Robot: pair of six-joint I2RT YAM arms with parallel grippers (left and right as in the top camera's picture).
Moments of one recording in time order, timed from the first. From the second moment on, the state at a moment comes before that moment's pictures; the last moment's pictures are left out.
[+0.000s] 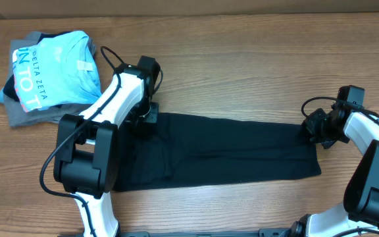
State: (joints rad) left arm -0.25 2.03 1.47 -1.13 -0.14 -0.20; right arm -0.34 1.76 0.95 -0.57 -0.19 0.56
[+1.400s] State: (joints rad) left arm -0.11 2.03 1.64 -1.44 -0.33 -0.36; right arm -0.33 1.76 0.97 -0.59 -0.25 0.52
